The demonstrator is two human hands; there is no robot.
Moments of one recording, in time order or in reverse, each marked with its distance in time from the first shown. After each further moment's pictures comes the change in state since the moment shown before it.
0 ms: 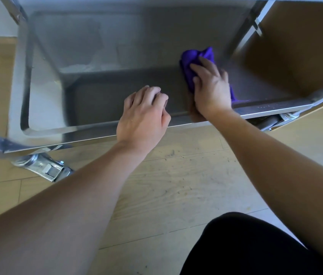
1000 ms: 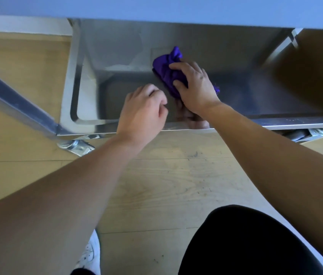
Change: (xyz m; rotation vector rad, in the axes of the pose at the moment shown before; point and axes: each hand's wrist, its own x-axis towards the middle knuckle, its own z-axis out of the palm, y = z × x) left_hand -0.013 -0.051 -0.060 -0.133 -0.019 -0.114; right_hand 0.008 -0.104 0.017 0.299 -0.224 -0.241
